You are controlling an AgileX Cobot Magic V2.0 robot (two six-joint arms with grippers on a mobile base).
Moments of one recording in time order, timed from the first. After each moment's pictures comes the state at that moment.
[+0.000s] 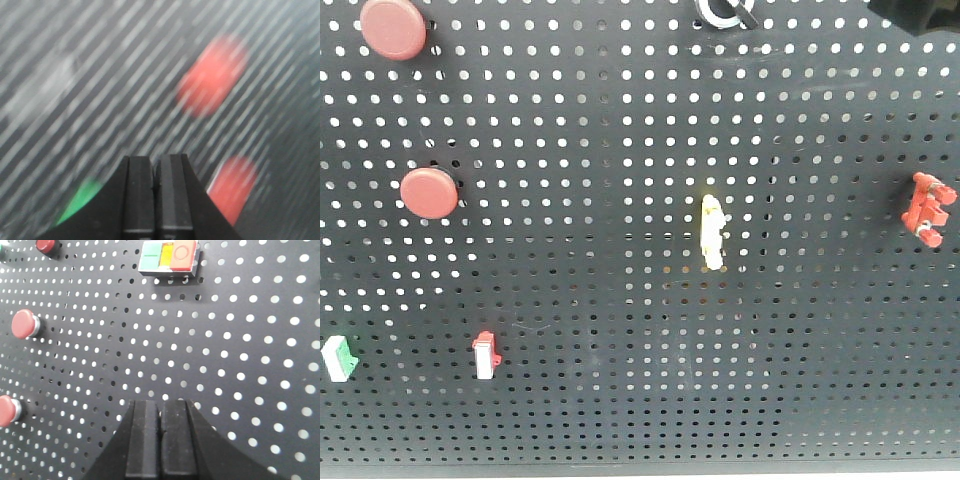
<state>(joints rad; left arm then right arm) -0.22 0.68 -0.78 0.00 -0.01 0.04 0.55 1.07 -1.38 -1.69 -0.06 1.50</state>
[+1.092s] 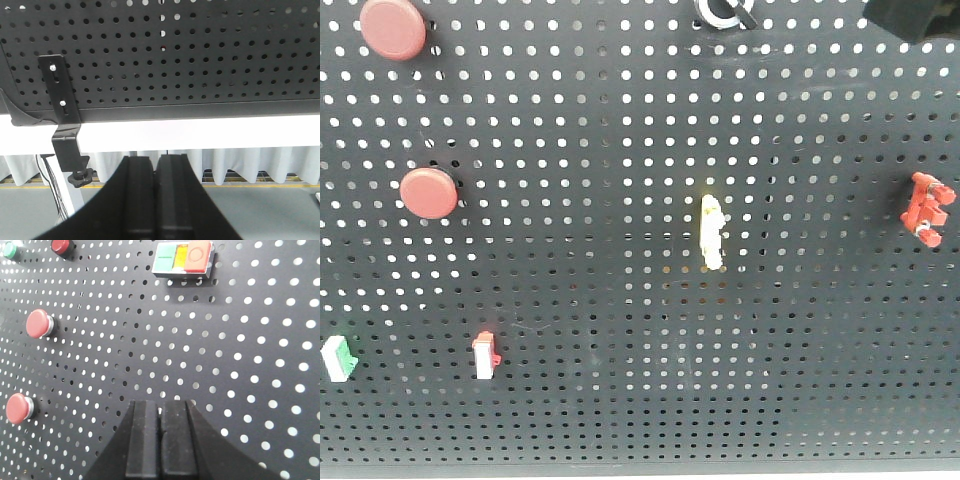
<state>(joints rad) 0.02 -0.01 0.03 -0.01 0.23 0.04 0.55 1.07 -1.38 -1.70 -0.08 1.50</state>
